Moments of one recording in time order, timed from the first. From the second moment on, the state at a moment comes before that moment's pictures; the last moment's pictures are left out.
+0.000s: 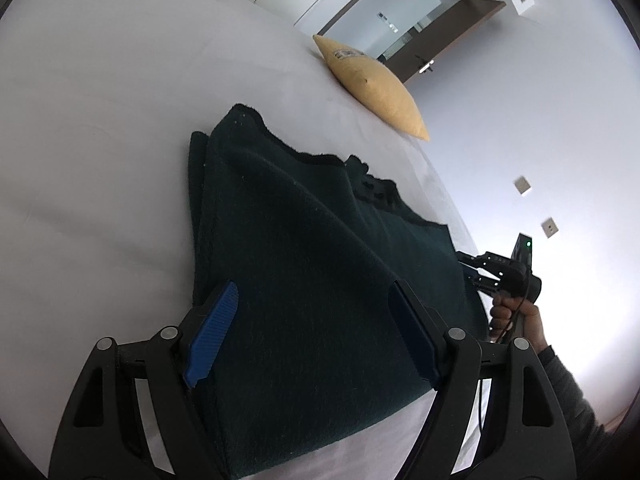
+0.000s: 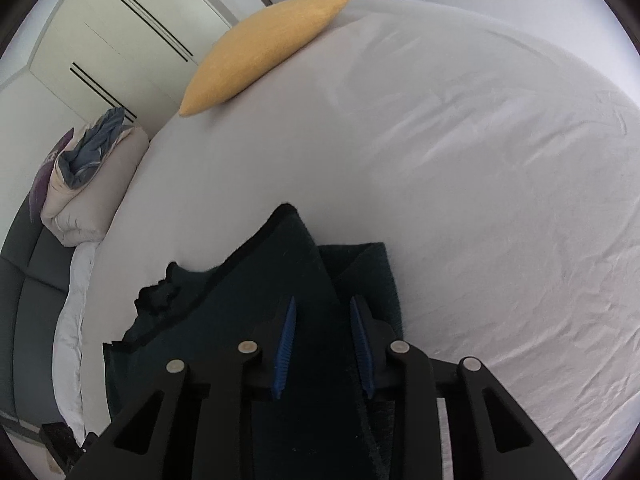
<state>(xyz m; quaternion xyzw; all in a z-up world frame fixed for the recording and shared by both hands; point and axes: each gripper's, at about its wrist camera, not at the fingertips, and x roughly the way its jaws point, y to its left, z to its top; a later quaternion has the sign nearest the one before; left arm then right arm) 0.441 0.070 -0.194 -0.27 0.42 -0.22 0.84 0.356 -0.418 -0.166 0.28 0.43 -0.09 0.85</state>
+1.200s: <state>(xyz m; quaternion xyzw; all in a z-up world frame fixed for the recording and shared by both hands) 0.426 0.062 -0.172 -0.23 0.40 -0.20 0.87 0.331 -0.445 -0.175 0.28 0.38 -0.19 0.86</state>
